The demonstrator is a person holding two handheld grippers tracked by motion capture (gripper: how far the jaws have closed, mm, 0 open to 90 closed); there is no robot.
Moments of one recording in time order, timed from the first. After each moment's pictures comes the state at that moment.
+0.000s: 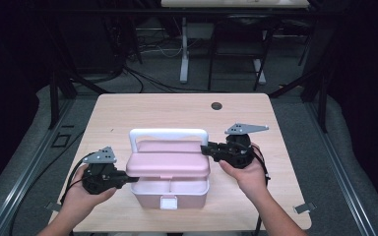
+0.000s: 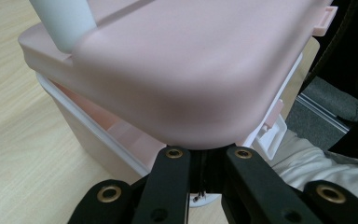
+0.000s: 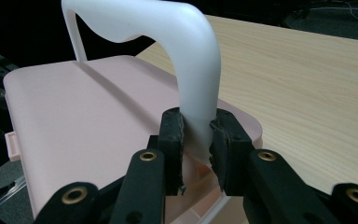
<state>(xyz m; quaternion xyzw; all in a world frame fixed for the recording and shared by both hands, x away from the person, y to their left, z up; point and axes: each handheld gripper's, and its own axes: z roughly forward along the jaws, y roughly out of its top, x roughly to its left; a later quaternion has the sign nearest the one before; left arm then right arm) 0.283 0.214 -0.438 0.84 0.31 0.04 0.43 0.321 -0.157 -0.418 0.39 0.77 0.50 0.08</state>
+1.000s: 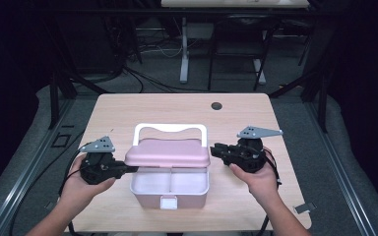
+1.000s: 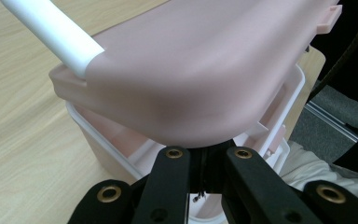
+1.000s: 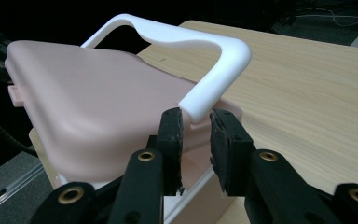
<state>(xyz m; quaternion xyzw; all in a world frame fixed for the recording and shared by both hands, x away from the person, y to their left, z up) 0.295 0.212 -0.413 0.84 0.32 0.05 0.43 0.305 -0.180 -0.412 0.40 0.76 0.51 0.10</state>
